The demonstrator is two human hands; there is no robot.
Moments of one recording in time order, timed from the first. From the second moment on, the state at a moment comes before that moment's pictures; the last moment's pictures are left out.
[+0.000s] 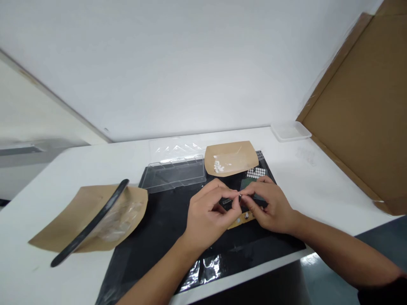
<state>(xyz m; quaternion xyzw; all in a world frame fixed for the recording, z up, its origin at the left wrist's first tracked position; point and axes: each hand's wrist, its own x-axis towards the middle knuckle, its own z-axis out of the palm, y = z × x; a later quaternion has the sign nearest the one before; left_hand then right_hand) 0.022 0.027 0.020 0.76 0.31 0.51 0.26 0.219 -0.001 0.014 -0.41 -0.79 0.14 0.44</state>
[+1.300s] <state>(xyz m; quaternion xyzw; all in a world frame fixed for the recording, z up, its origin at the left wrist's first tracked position) 0.020 0.027 0.025 0.64 0.36 0.44 0.52 0.227 0.003 0.027 -0.34 -0.57 0.62 0.41</state>
